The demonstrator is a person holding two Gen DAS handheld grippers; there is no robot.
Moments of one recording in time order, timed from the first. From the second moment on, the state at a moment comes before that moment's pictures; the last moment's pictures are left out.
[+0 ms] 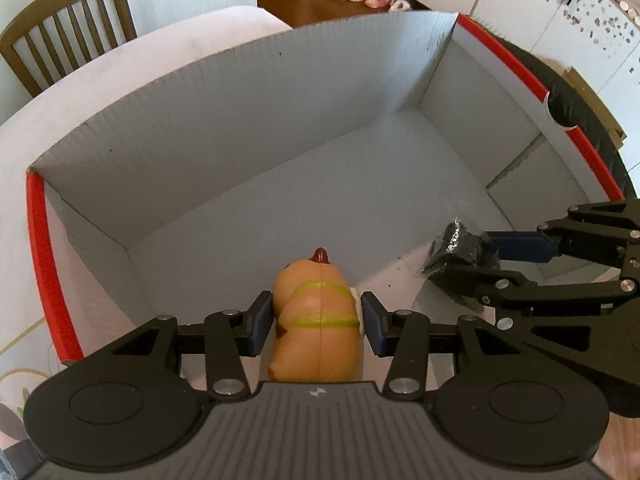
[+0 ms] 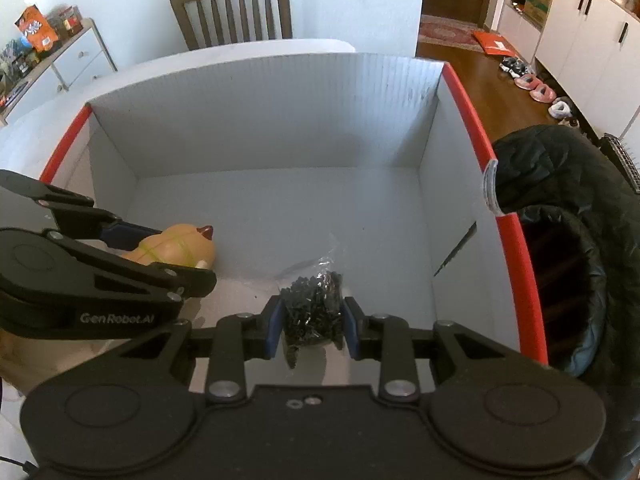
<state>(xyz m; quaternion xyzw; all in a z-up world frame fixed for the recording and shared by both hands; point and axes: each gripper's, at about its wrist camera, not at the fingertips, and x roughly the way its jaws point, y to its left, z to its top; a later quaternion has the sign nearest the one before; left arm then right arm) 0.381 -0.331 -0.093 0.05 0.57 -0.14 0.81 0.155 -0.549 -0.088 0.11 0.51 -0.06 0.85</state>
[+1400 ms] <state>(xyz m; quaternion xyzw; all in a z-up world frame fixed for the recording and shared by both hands) 0.321 -0.311 -0.037 0.01 0.47 -0.16 0.87 0.117 -0.556 -0.056 0.11 0.47 -0.04 0.87</state>
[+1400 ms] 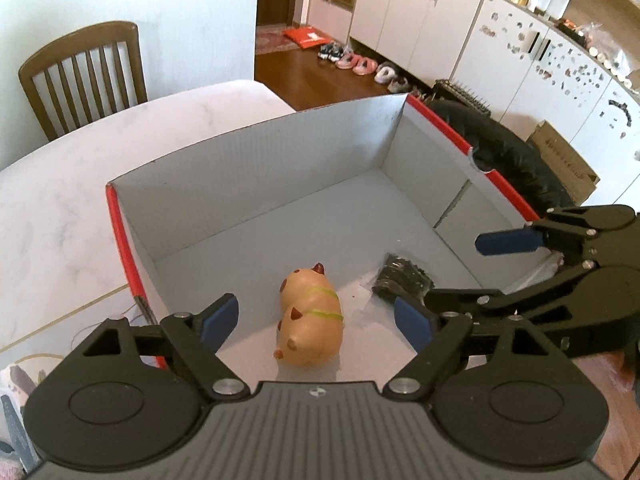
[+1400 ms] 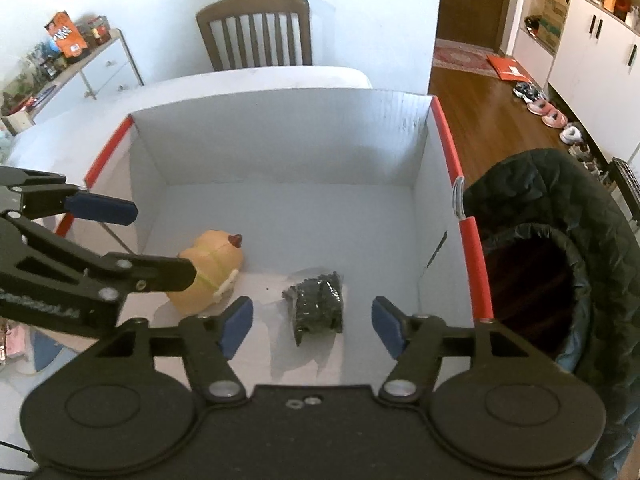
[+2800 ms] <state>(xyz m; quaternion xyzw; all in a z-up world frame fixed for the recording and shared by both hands) 0.137 -0.163 0.035 -0.04 0.34 -0.15 0.93 0.050 -0.410 0.026 0.13 0.34 -0.02 0.93</state>
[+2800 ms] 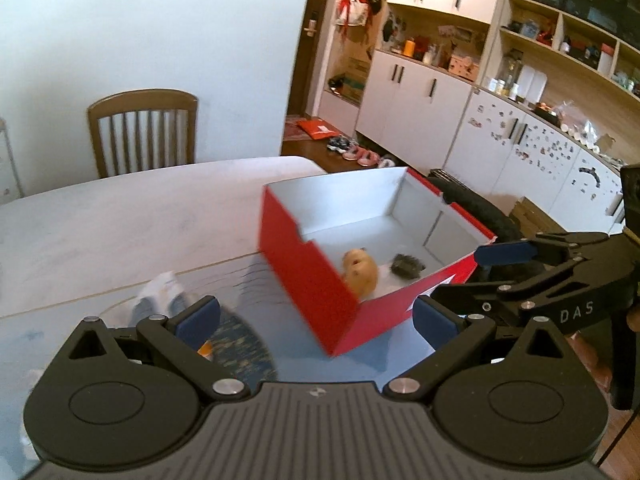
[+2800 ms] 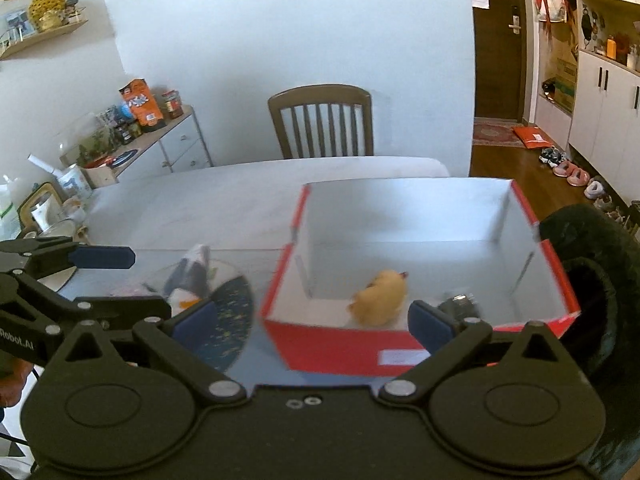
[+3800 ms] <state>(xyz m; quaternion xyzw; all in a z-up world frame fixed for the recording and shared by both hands) 0.042 0.025 -0.014 -0.05 0.36 -0.07 0.93 0.079 -0.239 0.012 0.12 0.37 -0.01 0.92</state>
